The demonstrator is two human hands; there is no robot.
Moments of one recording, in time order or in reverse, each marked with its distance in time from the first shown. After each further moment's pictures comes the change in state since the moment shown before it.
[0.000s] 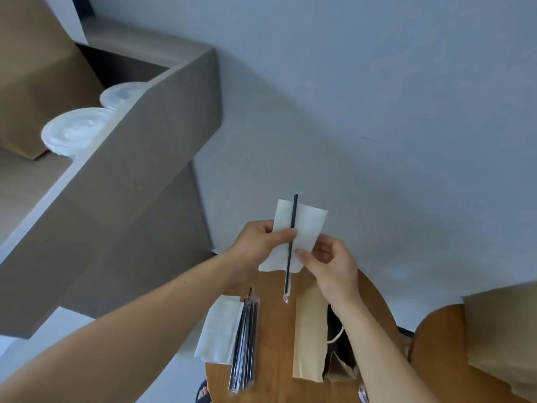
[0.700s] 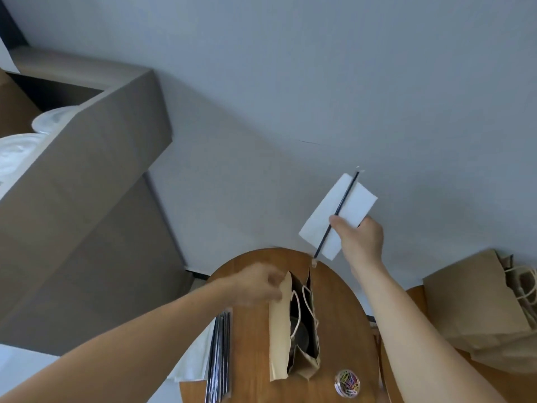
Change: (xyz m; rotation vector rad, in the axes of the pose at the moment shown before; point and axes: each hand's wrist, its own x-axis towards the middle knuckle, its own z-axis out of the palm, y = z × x) left_hand 0.008 -0.038 0.069 0.816 -0.392 -0.120; right_hand 0.040 -0.022 -0.117 0.041 0.351 -0.015
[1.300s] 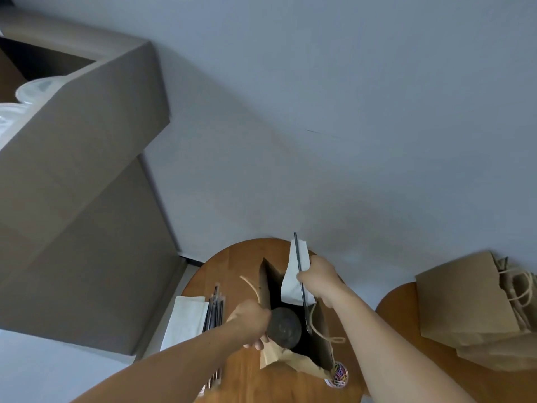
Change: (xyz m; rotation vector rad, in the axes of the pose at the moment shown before) left_hand 0.008 -0.037 0.087 -0.344 0.065 -0.505; right_hand -0.028 0.080 0.041 -0.653 -0.510 0.312
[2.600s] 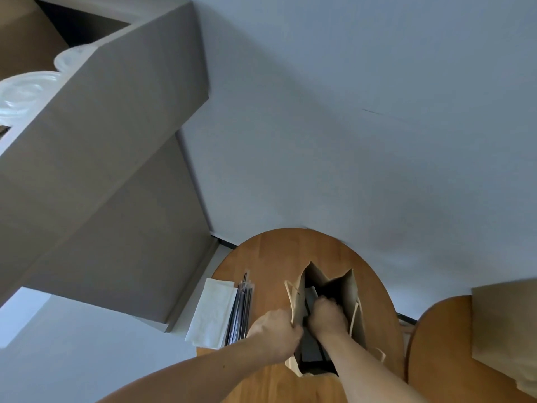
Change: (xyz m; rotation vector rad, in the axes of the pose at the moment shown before) left_hand 0.000 -0.026 0.007 0.253 0.115 0.196; right_hand 0.020 0.059 0.110 -0.551 -0.111 -0.021
